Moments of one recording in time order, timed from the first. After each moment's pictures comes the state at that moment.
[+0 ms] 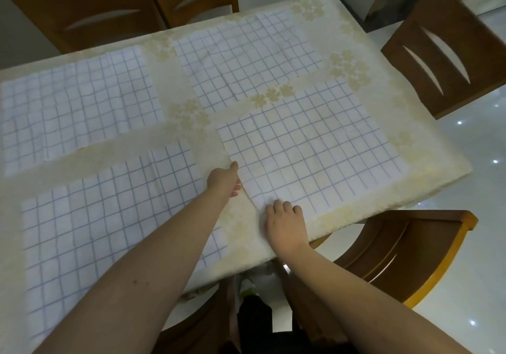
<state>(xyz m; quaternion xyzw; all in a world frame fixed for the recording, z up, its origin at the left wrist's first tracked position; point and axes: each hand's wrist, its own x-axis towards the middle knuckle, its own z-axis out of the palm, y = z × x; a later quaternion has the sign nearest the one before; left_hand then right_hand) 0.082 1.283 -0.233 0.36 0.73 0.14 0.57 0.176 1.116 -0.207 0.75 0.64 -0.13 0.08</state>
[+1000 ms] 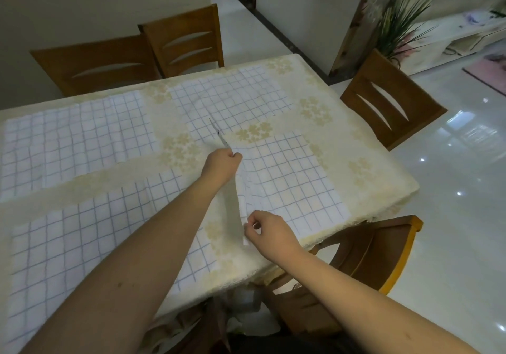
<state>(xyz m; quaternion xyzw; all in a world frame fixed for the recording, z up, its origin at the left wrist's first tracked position) 0.102 1.295 -0.111 0.70 0.56 0.15 0.41 0.169 1.096 -0.108 0.76 0.54 -0.31 -0.21</state>
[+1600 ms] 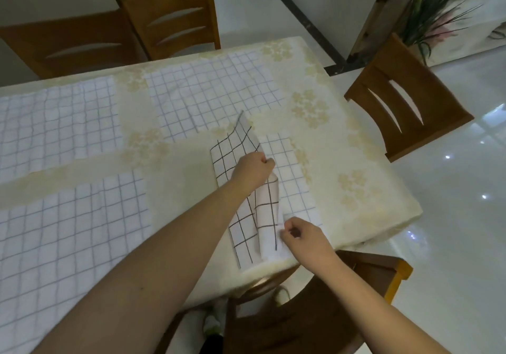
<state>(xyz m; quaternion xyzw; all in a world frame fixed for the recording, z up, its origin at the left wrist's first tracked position) 0.280 1.284 -0.152 0.71 0.55 0.09 0.43 0.361 1.090 -0.140 0.78 0.44 -0.41 -0.20</state>
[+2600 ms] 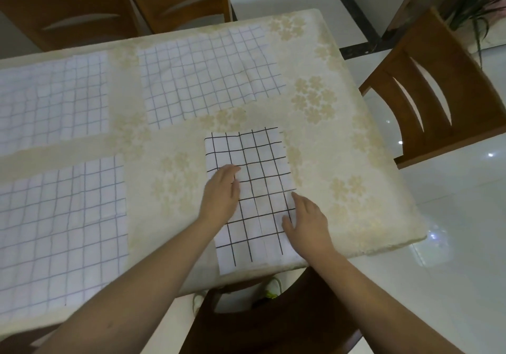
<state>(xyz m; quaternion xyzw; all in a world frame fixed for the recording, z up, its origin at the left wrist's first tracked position) 0.266 1.243 -0.236 0.77 0.55 0.22 0.25 0.461 1.125 -0.217 0.77 0.56 -0.27 -0.11</state>
